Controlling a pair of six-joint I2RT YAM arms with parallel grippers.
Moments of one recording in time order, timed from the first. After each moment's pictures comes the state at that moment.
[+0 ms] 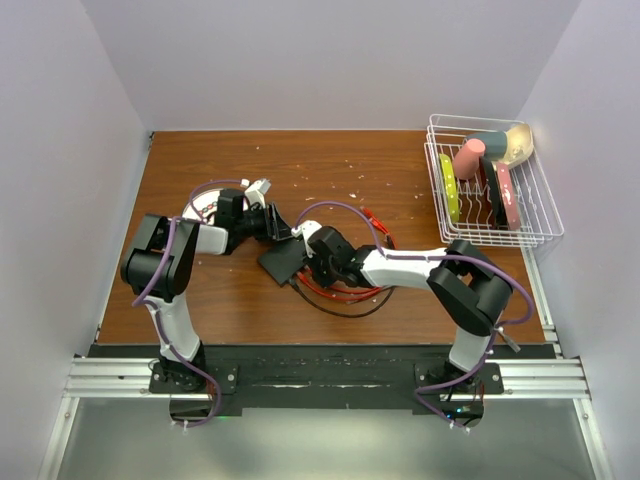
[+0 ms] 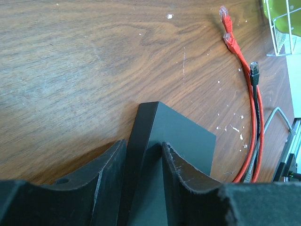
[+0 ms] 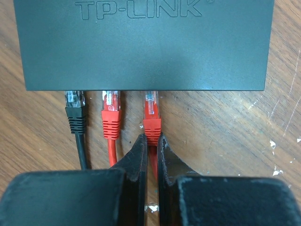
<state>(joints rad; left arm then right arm) -0.21 1.90 0.84 0.43 0.65 -0.43 0.91 1.79 1.00 -0.08 0.07 0.18</state>
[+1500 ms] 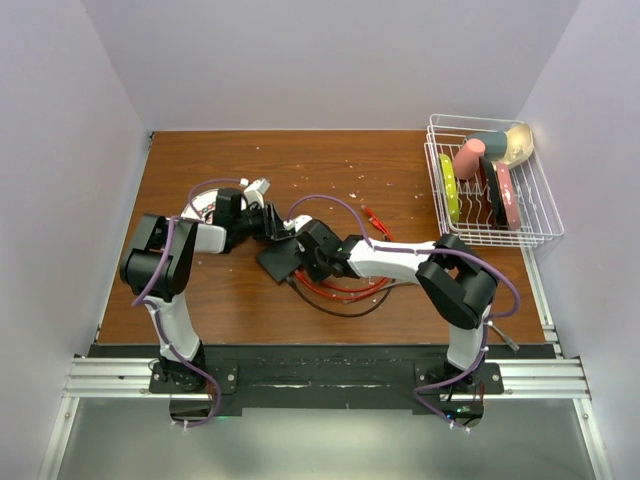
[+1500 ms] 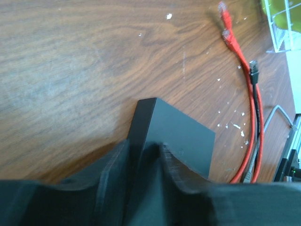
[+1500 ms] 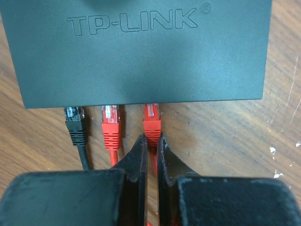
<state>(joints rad) -0.20 1.90 0.85 0.41 0.68 -0.40 0.92 1.88 1.17 -0.25 0.12 0.25</state>
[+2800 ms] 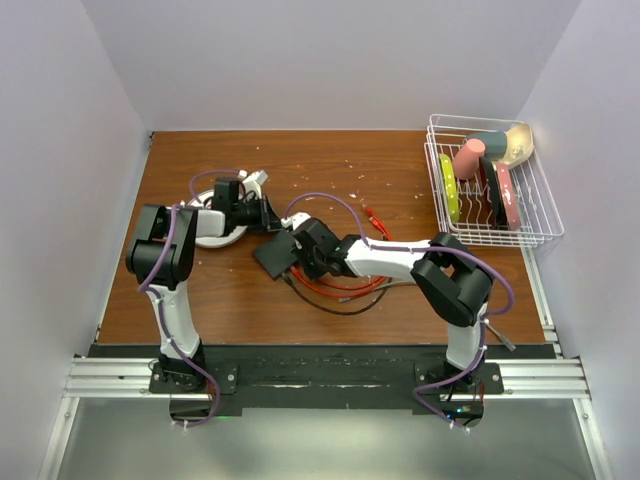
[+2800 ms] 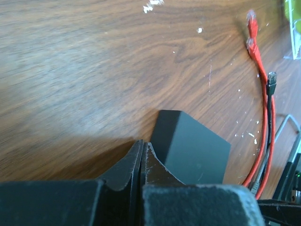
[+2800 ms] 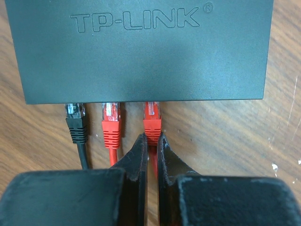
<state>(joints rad) -0.15 2.00 1.03 0.22 0.70 -0.34 0.92 1.91 1.18 -0.19 0.12 0.25</state>
